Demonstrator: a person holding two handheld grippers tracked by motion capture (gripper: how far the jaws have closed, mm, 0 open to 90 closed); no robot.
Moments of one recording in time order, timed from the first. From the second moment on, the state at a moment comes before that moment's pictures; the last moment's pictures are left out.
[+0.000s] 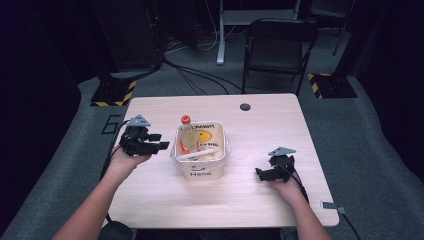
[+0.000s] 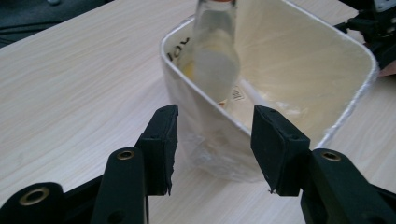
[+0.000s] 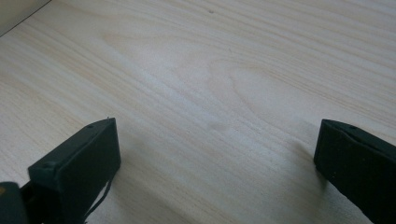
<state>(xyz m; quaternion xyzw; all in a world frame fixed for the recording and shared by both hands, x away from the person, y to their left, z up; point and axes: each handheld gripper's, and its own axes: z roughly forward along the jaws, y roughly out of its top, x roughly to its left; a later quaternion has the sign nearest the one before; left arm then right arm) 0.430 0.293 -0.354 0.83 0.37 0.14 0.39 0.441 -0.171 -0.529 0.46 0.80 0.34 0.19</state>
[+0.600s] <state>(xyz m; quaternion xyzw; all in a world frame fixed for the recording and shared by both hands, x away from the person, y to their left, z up) 0.430 0.334 -0.384 0.81 0.41 0.17 0.38 0.440 -0.171 -0.529 0.46 0.80 0.34 0.19</state>
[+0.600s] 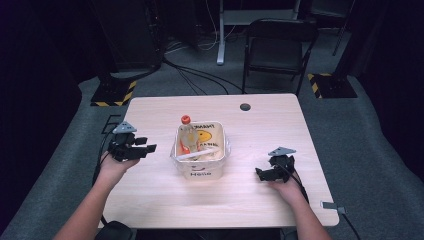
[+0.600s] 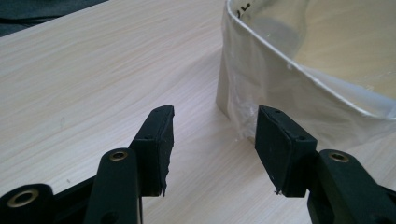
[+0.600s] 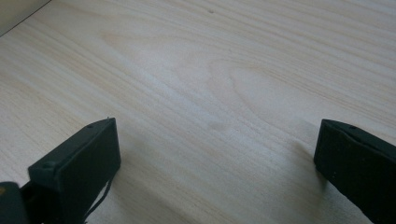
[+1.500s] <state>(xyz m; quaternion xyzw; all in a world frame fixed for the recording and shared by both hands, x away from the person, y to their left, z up) 0.427 0.365 -0.446 0.80 0.45 0.18 0.36 0.440 -0.171 -0.529 0.46 0.80 0.34 0.19</state>
